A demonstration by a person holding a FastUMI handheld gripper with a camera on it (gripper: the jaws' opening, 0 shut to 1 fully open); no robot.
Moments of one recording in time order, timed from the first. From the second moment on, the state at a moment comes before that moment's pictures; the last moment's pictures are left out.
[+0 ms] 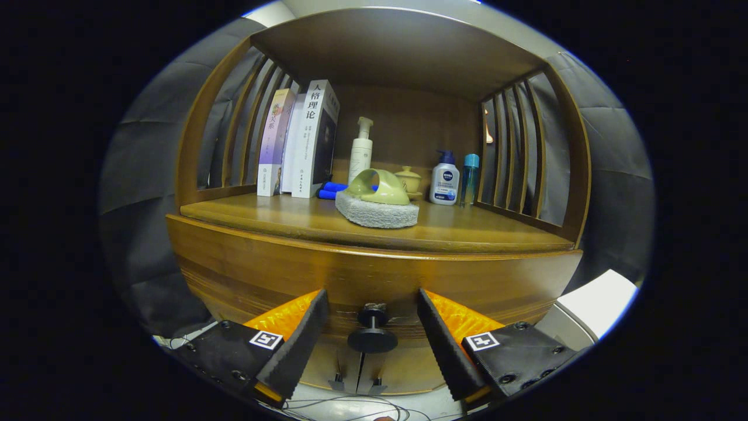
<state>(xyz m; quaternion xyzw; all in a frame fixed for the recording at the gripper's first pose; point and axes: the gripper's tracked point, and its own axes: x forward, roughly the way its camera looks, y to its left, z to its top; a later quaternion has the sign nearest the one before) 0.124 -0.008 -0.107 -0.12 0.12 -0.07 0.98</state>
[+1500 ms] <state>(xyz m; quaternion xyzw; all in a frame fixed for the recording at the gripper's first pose) -0.021 0.010 0.001 -0.01 -0.03 0.02 1.00</state>
